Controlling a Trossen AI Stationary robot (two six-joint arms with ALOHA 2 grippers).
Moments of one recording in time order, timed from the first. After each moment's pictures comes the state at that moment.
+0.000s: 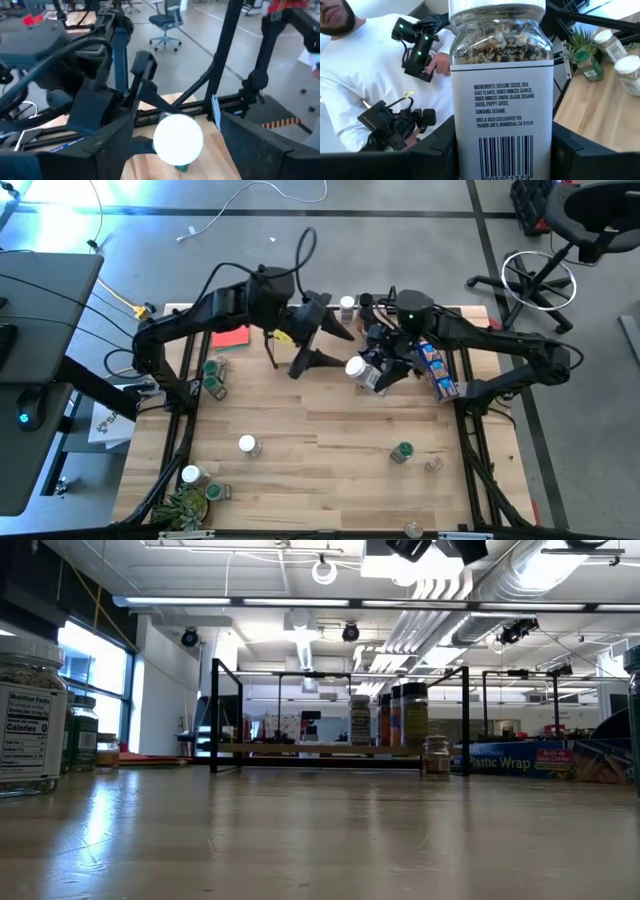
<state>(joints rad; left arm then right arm) 0.12 1.71 2.07 -0.65 0.39 0.12 -0.31 1.32 1.11 0.04 -1.26 0.59</state>
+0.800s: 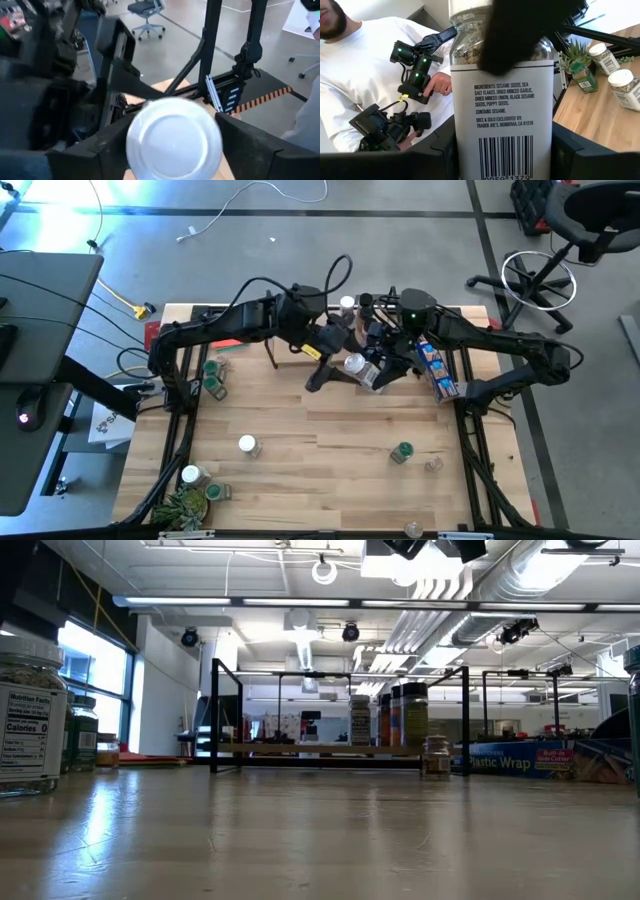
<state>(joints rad) 0.09 1.82 2.07 -0.62 0.44 0.26 -0.31 1.32 1.11 0.09 -1.23 0.60</state>
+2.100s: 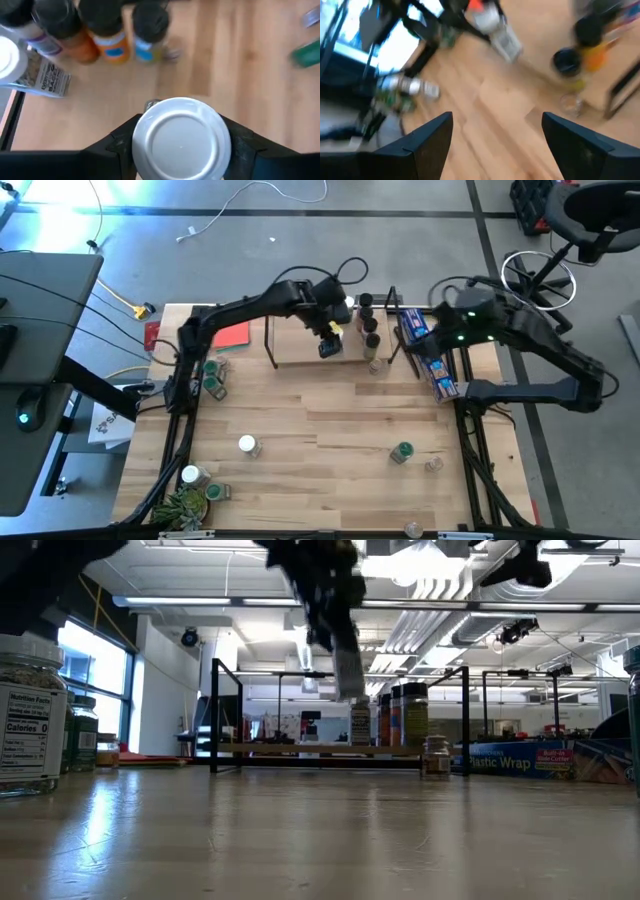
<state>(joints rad) 0.37 2.07 2.07 -1.04 0.17 0.15 -0.45 0.89 1.19 -0.96 -0.25 0.58</state>
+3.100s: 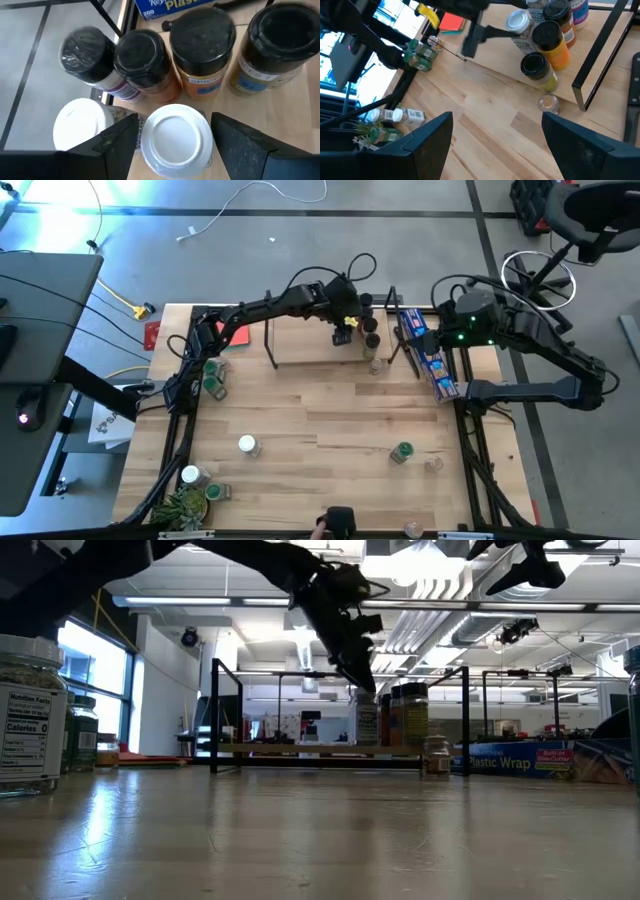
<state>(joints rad) 0.42 2.21 2.07 -0.72 -0.04 0.40 -0.40 0.88 1.19 -0.99 -0.07 0.75</state>
